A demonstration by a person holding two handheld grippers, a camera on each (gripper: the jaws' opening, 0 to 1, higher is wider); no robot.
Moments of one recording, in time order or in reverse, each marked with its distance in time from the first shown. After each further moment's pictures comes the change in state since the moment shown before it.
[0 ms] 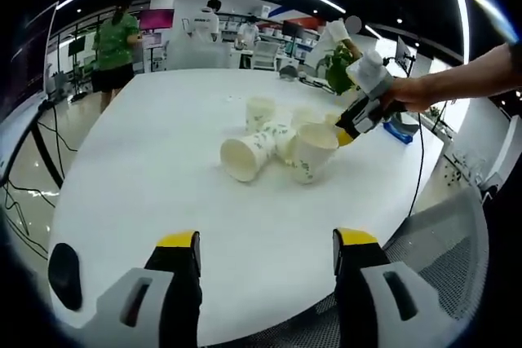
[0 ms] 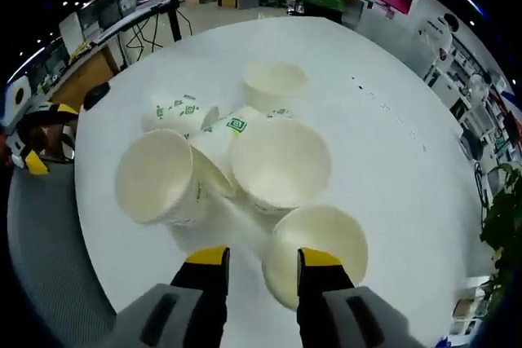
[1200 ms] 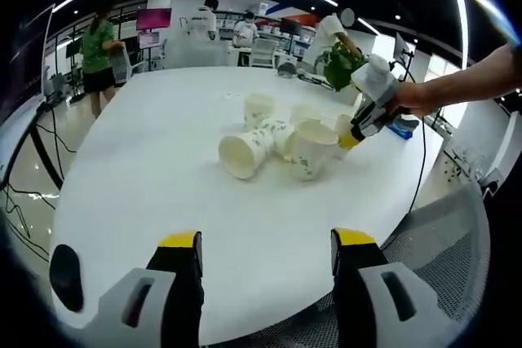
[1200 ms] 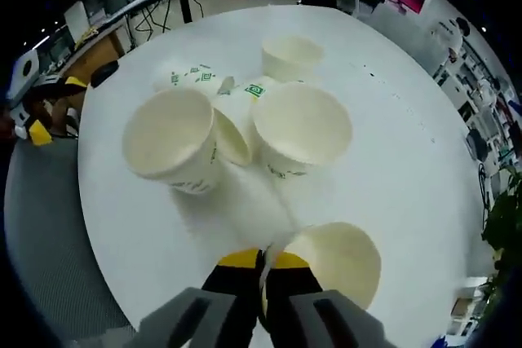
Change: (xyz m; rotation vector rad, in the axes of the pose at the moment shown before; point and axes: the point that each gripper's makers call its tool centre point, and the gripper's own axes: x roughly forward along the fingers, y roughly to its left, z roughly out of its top) left arm 0.001 -0.001 -0.002 0.015 0.016 -0.002; right arm -0.007 0.012 -0.027 -0.046 0.038 0.004
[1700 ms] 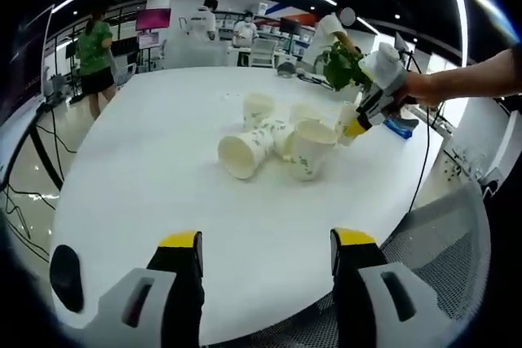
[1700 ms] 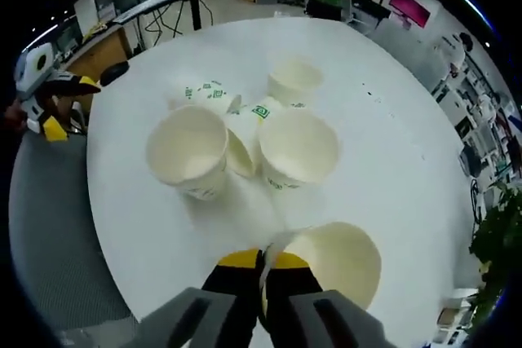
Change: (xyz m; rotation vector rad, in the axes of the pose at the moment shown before) left arm 0.001 0.001 -0.001 0.004 0.001 0.000; right arm -0.038 -0.002 0.017 -0.073 -0.042 -0.017
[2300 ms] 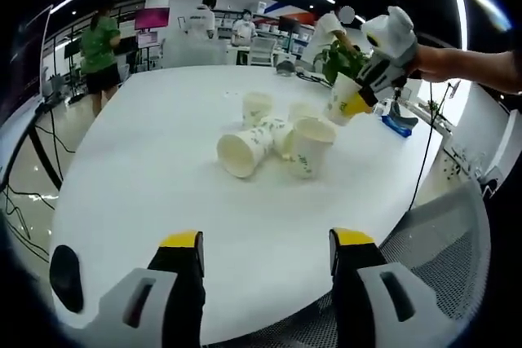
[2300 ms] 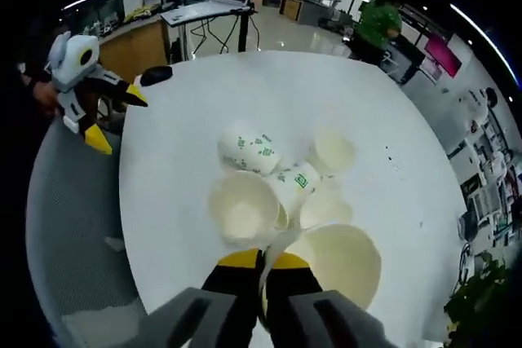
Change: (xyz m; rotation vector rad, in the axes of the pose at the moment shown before) left arm -0.002 -0.004 0.000 0.002 0.007 -0.003; right arm -0.031 0.046 0.062 -0.232 -0.081 0.062
